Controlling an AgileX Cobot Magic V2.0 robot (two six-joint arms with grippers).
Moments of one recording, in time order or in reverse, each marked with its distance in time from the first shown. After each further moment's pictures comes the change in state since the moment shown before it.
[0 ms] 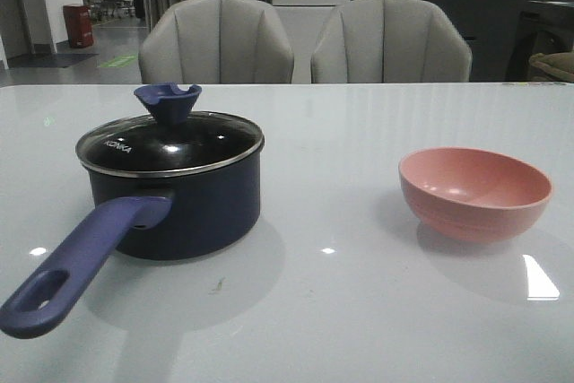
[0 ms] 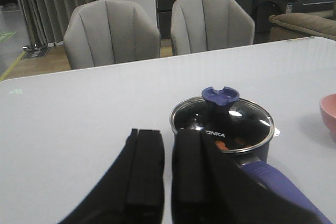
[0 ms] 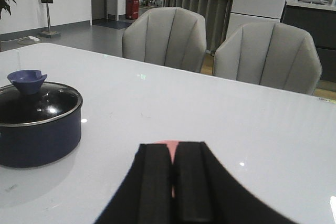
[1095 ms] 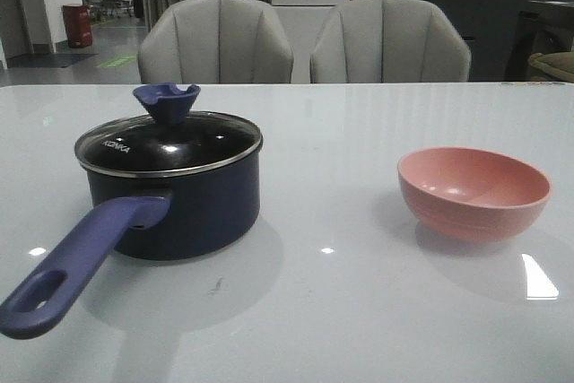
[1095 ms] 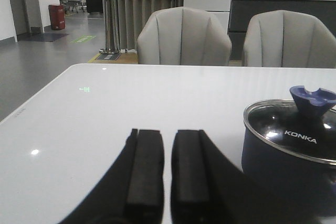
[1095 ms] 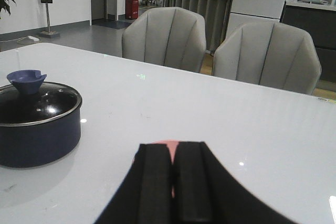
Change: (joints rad) left arm 0.238 -0.029 0.314 0.008 -0.369 -0.086; right arm 0.000 0.000 0.000 0.000 0.000 0.000
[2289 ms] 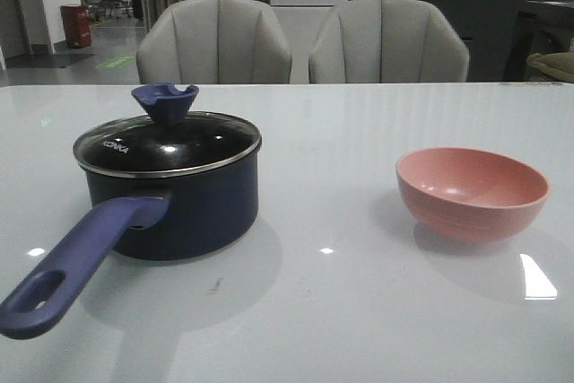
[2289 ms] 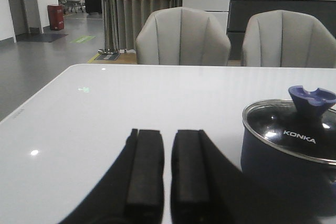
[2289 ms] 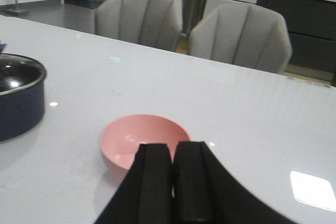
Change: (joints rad) left arm 0.000 0.000 0.000 0.002 0.002 -0.002; right arm -0.112 -0.010 0.075 -0.109 -0.010 0.064
